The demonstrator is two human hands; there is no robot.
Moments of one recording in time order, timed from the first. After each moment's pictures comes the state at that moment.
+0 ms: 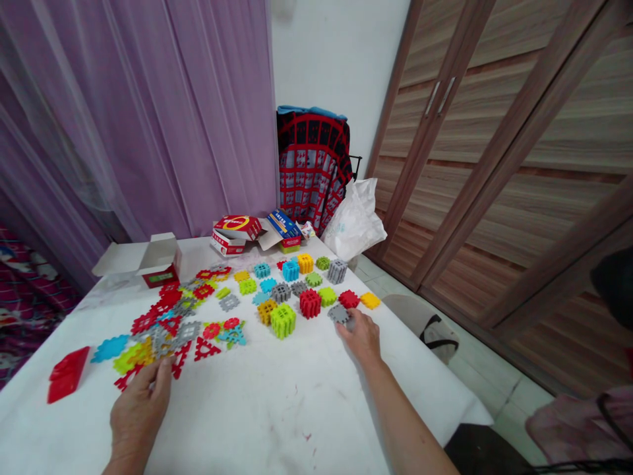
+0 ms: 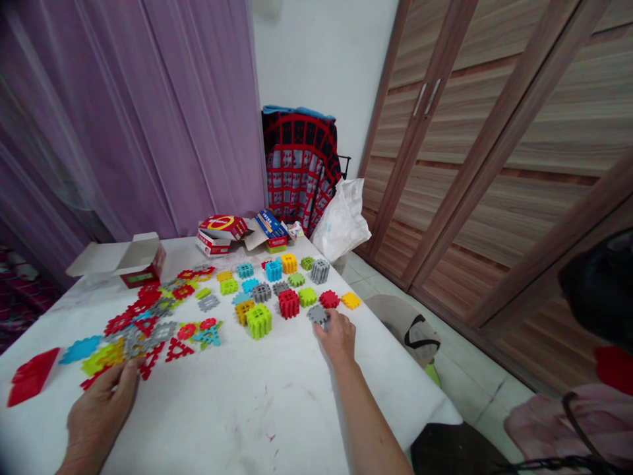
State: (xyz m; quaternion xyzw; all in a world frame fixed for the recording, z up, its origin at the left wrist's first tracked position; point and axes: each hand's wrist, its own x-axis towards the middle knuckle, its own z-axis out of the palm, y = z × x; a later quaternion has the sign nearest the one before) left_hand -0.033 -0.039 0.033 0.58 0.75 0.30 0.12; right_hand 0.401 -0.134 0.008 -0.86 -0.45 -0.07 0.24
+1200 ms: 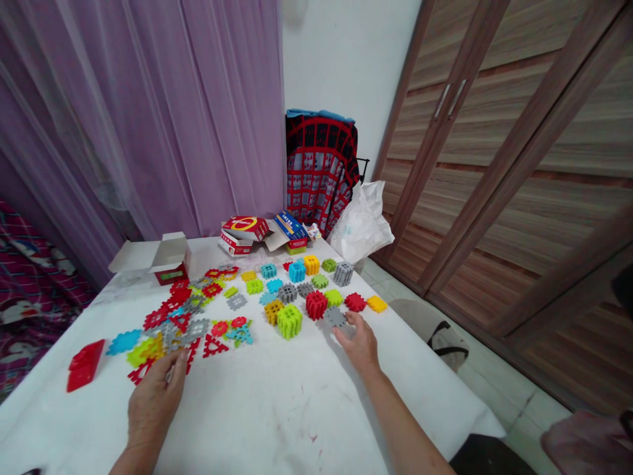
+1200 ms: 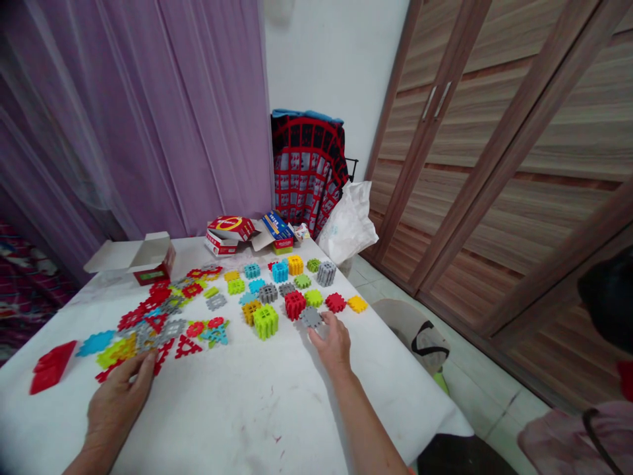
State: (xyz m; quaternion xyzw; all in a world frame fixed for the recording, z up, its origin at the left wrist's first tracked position) left_hand -0.034 -0.038 0.025 0.64 0.69 0.33 0.11; right_hand 0.378 -0.132 0.004 -0.76 -0.48 -0.02 0.45
